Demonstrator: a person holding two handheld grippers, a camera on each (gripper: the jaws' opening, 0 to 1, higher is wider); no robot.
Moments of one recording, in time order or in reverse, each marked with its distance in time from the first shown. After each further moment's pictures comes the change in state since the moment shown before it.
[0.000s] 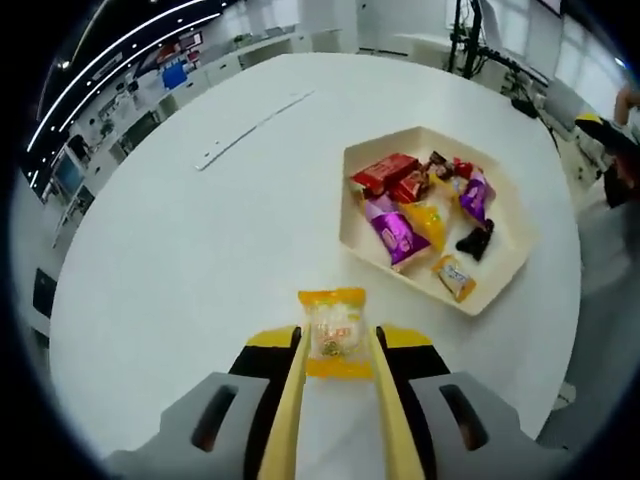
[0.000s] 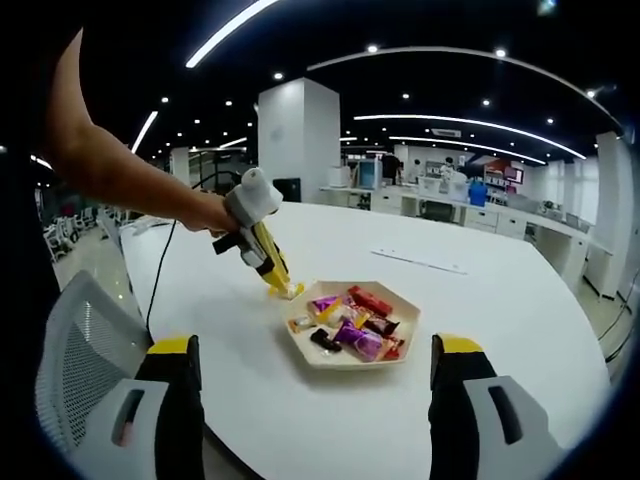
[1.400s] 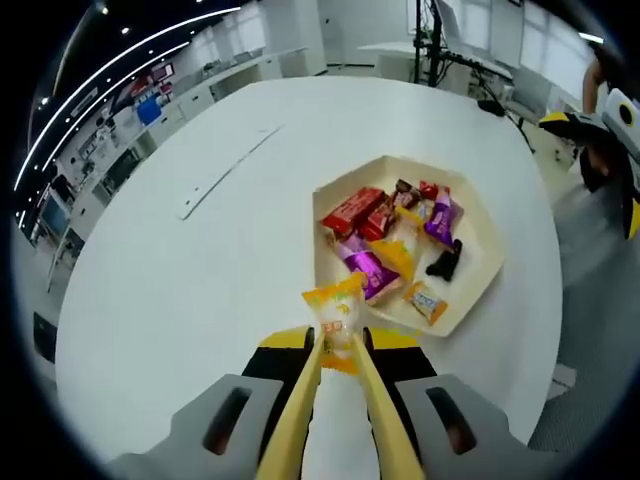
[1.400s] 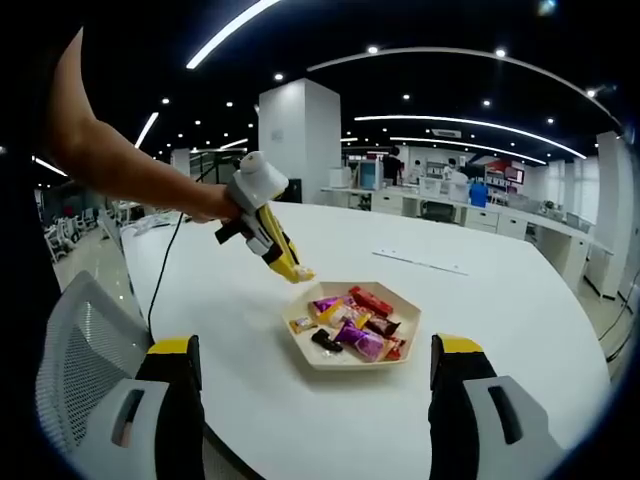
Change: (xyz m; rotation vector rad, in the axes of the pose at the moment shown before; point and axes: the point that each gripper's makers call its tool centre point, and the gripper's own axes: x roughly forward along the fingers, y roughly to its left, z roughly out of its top) left arm -0.022 -0.023 0.043 0.148 -0.104 -0.073; right arm 0.000 0.000 0.001 -0.003 -0.004 0.003
